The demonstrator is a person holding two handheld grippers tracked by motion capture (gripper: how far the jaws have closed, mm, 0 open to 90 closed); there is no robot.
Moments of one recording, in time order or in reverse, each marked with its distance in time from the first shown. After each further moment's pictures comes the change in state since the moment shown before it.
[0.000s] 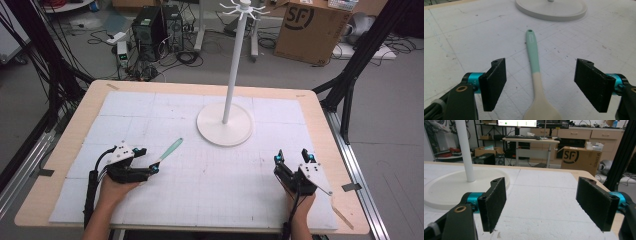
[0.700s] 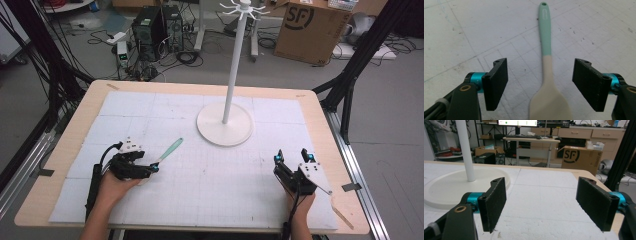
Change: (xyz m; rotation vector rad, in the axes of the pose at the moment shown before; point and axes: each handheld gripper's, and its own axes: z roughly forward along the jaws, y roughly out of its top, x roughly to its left) left arm -0.002 0.018 0.008 0.256 0.095 -0.054; right arm 0.001 0.000 0.001 0.007 0.004 0.005
